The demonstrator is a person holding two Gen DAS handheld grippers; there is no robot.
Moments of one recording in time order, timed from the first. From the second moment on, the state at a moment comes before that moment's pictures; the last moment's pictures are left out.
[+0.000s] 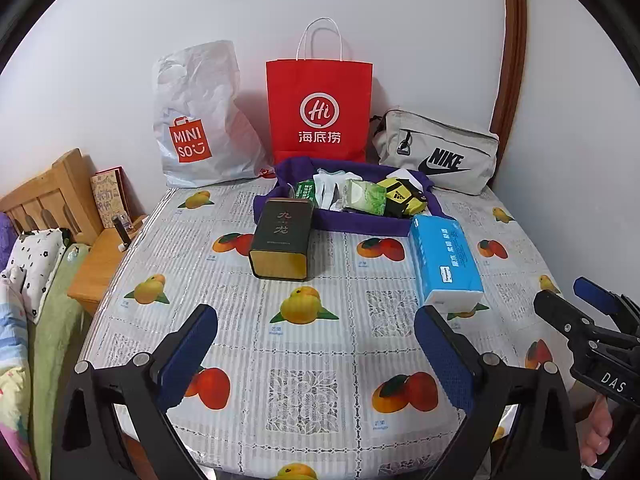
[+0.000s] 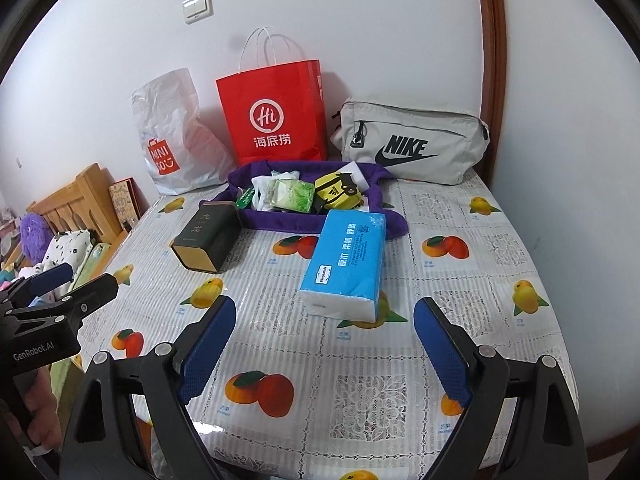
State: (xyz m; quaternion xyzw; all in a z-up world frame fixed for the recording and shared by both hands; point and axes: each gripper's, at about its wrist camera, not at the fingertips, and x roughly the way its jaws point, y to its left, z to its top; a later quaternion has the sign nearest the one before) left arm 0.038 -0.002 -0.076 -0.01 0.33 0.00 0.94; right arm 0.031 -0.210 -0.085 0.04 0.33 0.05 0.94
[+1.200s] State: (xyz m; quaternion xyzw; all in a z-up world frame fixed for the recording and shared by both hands) left arm 0.033 -0.007 -0.074 0.00 0.33 -0.01 0.94; right arm 0.027 -0.209 -0.086 0.04 0.33 0.06 0.94
